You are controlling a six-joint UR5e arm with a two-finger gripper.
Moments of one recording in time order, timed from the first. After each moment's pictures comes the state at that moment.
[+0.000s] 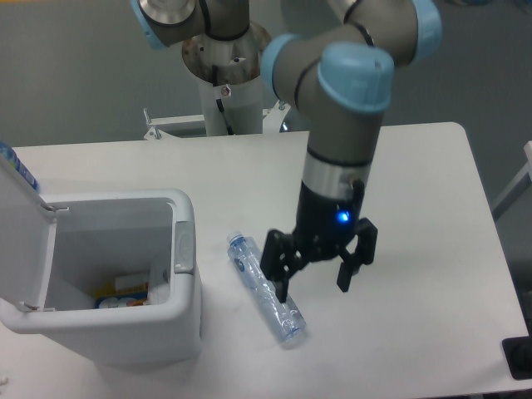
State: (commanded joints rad) arm 2.47 -2.02 -1.35 -0.97 1.27 0.08
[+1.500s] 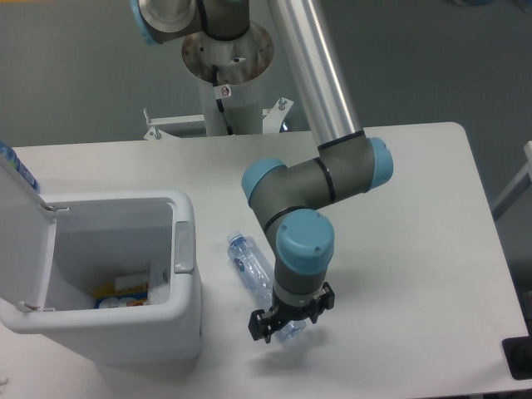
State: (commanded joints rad) arm 2.35 -2.24 -1.44 -0.91 1.52 -0.04
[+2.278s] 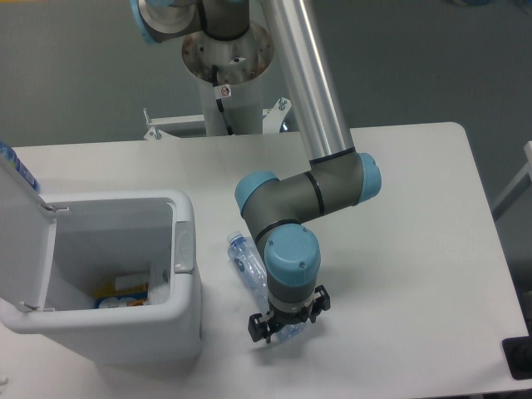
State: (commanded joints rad) arm 2.35 -2.27 -1.45 -0.87 1.57 -0.06
